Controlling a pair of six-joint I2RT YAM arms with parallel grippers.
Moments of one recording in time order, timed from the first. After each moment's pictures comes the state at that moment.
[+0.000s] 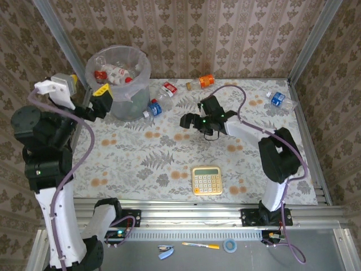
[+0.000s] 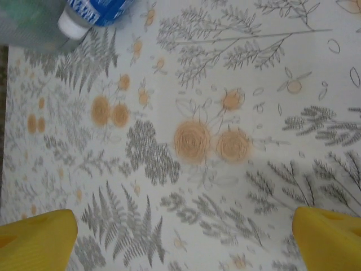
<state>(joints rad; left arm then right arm) 0.08 0.83 1.47 -0.51 0.51 -0.04 0.49 1.85 1.31 -0.31 -0.30 0.72</state>
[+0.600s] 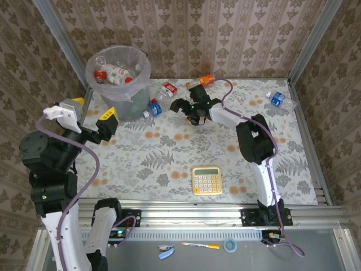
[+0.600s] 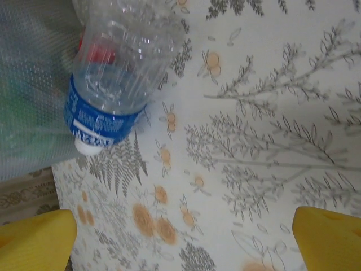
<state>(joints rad) 0.08 0.64 1.28 -0.58 0.54 -0.04 0.47 2.26 1.79 -0.33 -0.35 0.97</state>
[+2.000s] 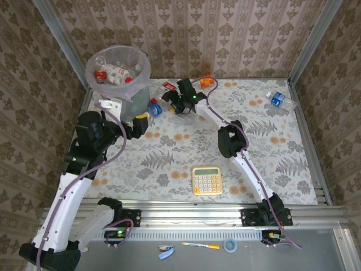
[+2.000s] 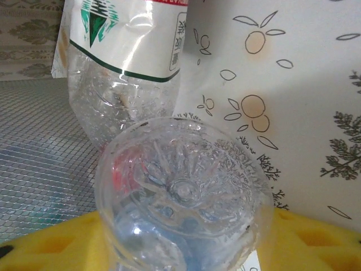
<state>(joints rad) -0.35 0.81 1.01 -0.45 0.21 -0.07 0.48 2.84 2.65 -0.51 -0.37 1.19</state>
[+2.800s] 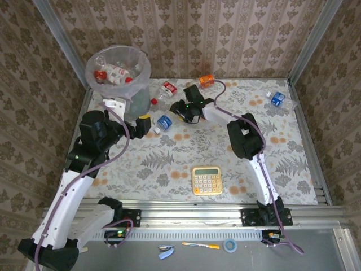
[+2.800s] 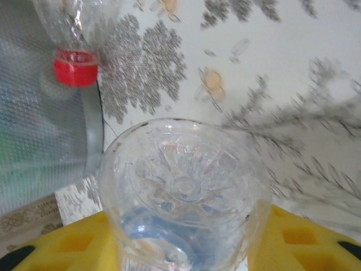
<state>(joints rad) -0.40 0.85 1.00 -0.44 0.21 -0.06 0.49 2.30 1.75 -0.26 -0.34 1.02</state>
